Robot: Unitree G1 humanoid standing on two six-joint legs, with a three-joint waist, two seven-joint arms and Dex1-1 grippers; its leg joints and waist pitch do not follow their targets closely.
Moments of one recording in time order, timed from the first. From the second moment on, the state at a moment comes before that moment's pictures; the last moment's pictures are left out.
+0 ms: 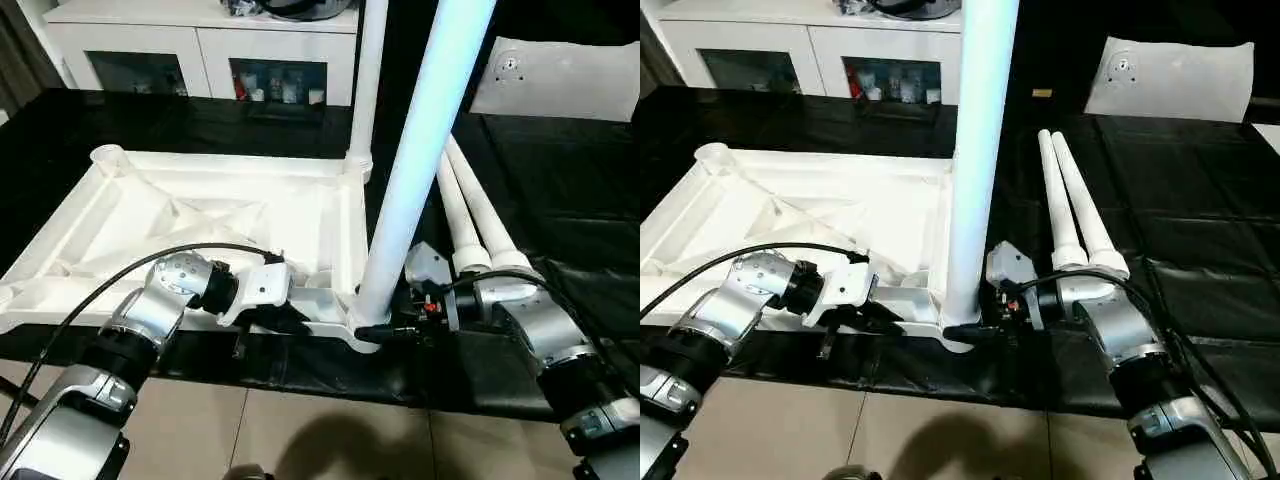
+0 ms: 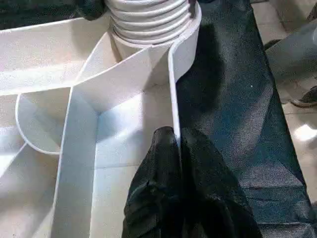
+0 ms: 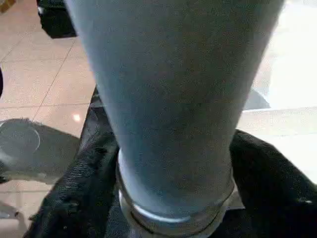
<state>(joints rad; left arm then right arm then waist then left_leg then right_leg) -0.61 0.45 -0.37 0.66 0.03 -0.24 -1.37 -0.50 -0.43 0.28 0.50 0.18 0.03 1.33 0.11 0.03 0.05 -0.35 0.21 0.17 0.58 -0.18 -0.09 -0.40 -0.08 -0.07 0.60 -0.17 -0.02</state>
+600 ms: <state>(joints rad) -0.57 0.43 -0.32 0.62 0.01 -0.10 -1.31 -0.39 -0.33 0.18 0.45 0.24 0.11 1.19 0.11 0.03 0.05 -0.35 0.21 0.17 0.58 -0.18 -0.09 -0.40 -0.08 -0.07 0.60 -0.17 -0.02</state>
